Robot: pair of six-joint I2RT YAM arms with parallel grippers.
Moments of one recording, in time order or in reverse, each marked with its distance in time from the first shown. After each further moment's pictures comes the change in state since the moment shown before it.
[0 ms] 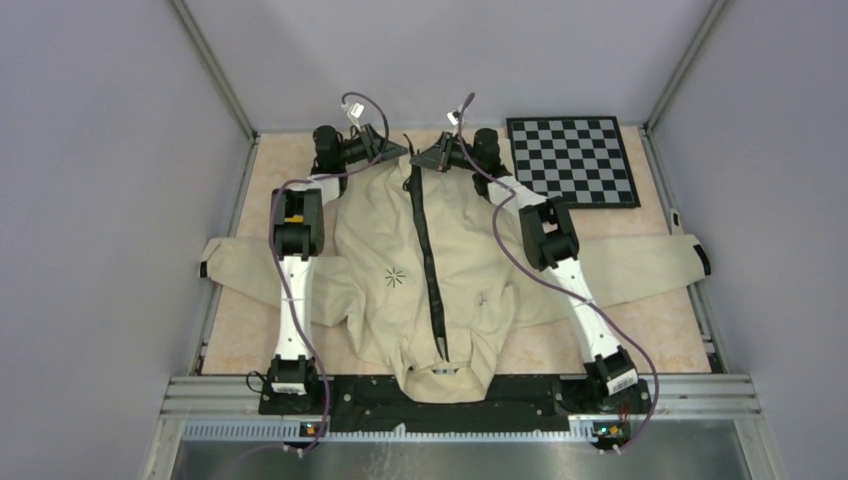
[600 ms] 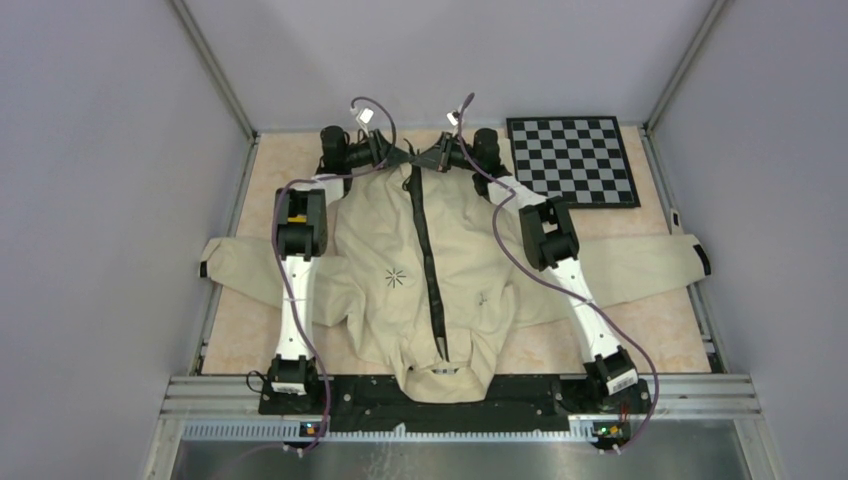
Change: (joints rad) left arm -0.021 0.000 0.002 -0.176 -0.011 0.180; right arm 0.000 0.000 0.000 -0.011 -0.001 -0.007
